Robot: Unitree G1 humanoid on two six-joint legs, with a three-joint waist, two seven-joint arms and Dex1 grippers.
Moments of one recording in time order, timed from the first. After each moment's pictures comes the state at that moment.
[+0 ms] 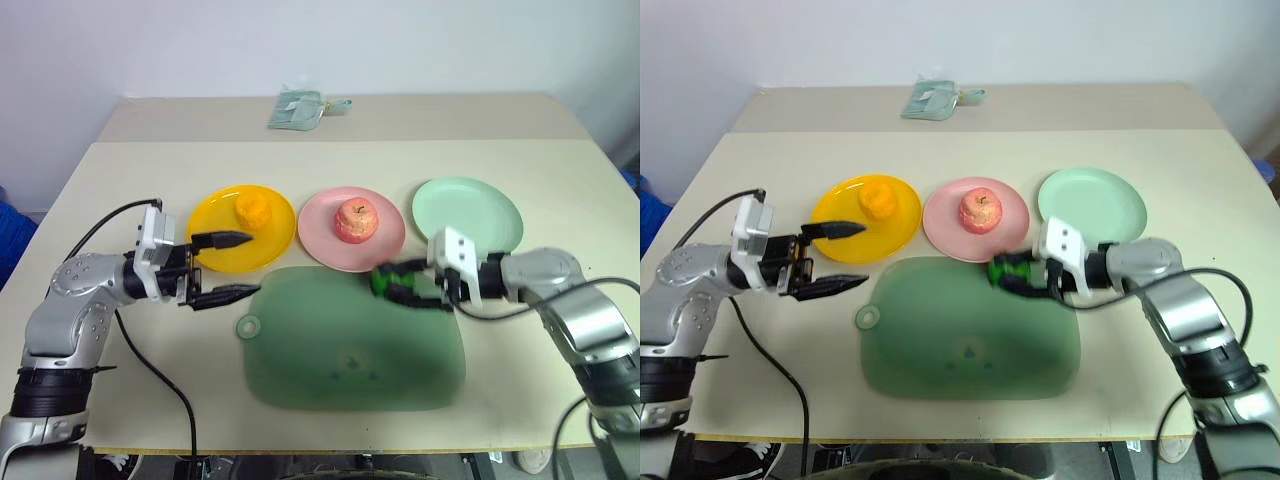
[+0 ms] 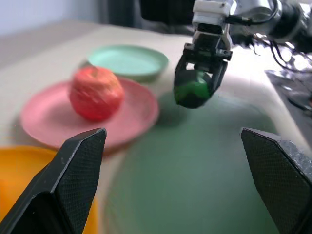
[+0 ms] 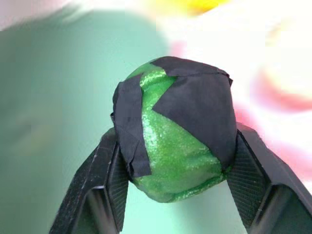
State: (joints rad) left arm -0.30 0.70 0.16 -0.07 -0.62 0.29 -1.29; right arm -0.44 -0.76 0.07 -0.10 0.33 0.44 1.04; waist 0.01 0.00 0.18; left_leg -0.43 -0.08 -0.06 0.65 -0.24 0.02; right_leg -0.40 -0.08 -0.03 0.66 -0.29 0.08
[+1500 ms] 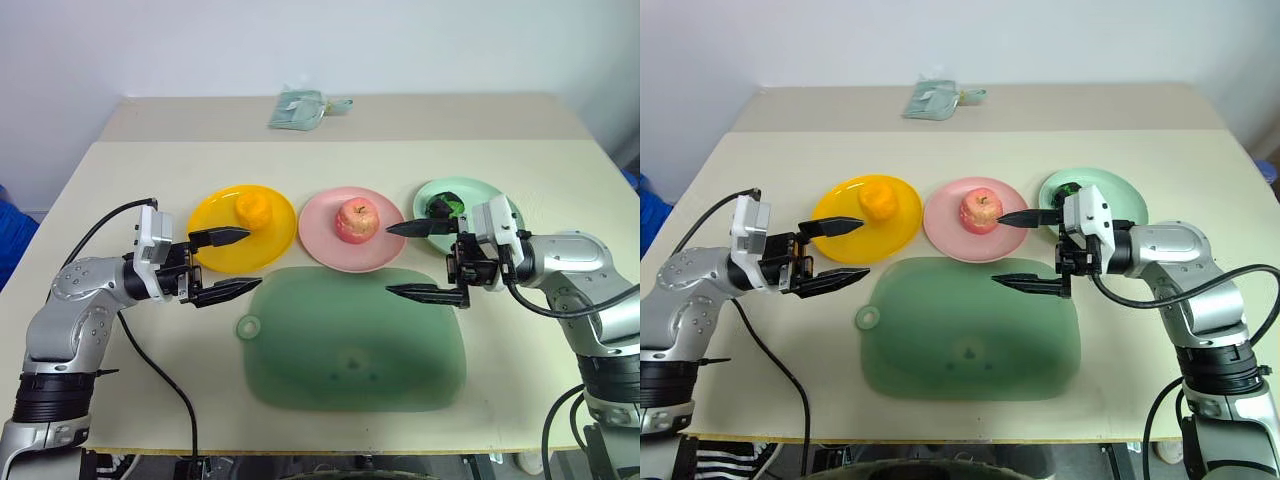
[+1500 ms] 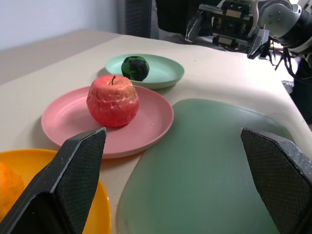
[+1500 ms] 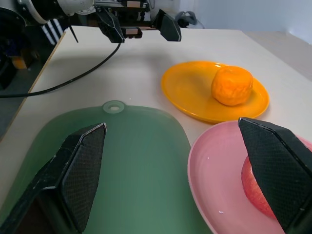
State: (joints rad) left arm -0.24 0.70 0.18 -0.10 -0.65 0.30 -1.27; right arm -0.37 -0.75 -0.05 -0.24 0.56 0.35 1.24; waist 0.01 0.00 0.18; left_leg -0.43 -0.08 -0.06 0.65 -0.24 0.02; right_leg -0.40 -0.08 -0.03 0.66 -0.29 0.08
